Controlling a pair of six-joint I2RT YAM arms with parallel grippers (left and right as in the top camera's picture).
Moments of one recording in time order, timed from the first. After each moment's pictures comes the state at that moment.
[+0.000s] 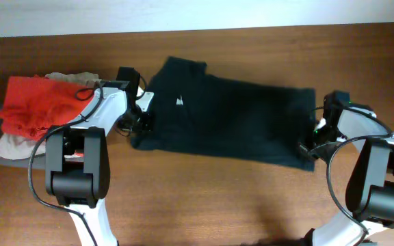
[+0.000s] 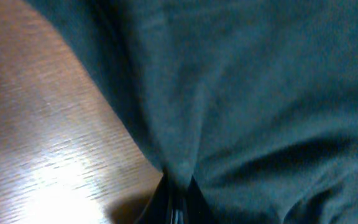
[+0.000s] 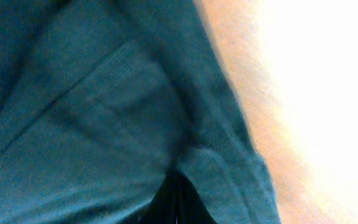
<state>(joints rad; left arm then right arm) -0.13 2.10 1.46 -0.91 0.17 0.09 -0.27 1.86 1.09 -0.94 -0.16 0.42</state>
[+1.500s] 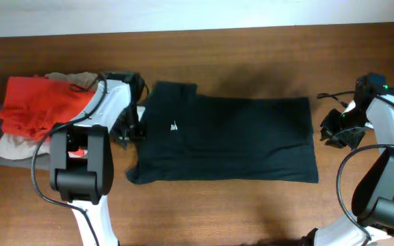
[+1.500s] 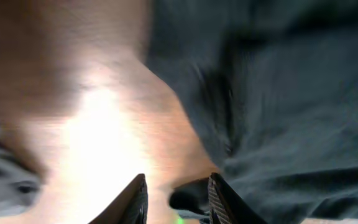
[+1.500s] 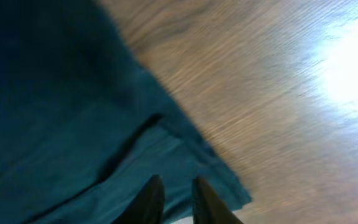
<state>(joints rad) -0.15 2.14 1.61 -1.33 -0.07 -0.06 -0.38 1.82 1.34 -1.13 -0.18 0.33</state>
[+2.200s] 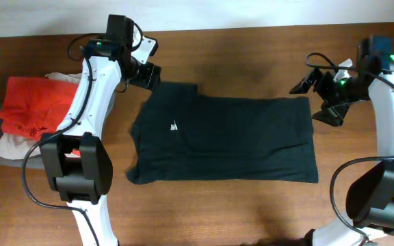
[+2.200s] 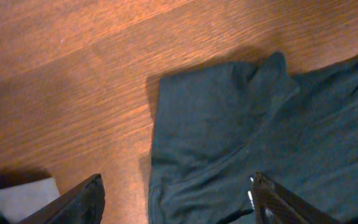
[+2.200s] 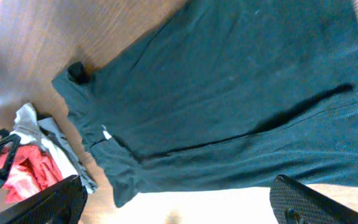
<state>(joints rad) -0.14 2.14 1.96 -1.00 0.18 0.23 -0.26 1.81 1.68 -1.32 -0.53 0.40</state>
